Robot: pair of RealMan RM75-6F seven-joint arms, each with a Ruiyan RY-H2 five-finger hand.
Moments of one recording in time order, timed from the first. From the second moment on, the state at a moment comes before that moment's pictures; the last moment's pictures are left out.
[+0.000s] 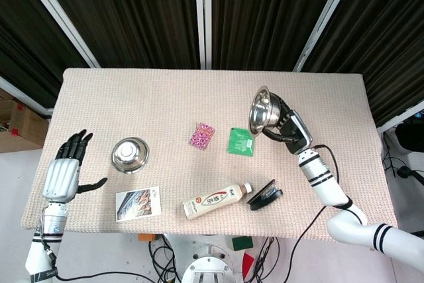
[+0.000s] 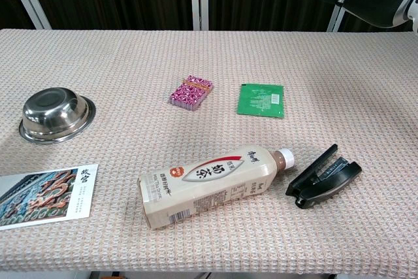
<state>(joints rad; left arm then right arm) -0.17 -1.31 -0.12 -1.75 1.41 1.42 0.23 0.59 -1.44 0.34 -1.47 -1.47 0.98 1.52</state>
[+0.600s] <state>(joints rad) -0.30 -1.32 -0.16 -1.67 1.33 1.22 0.18 0.58 -1.38 0.31 -1.49 -1.46 1.04 1.48</state>
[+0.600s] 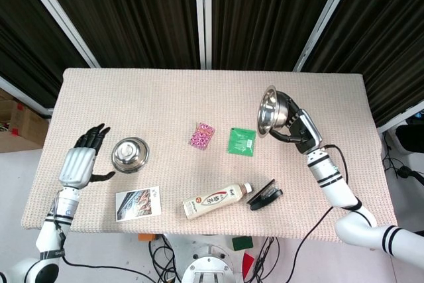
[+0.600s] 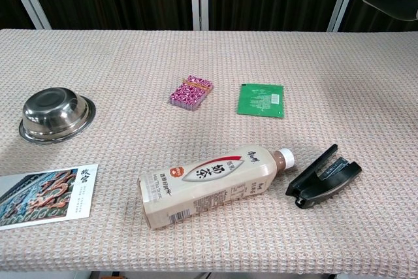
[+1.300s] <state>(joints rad) -0.54 -1.41 -0.17 -1.41 1.14 0.81 0.06 0.59 -1.36 0.29 -1.52 -1.42 1.03 1.45</state>
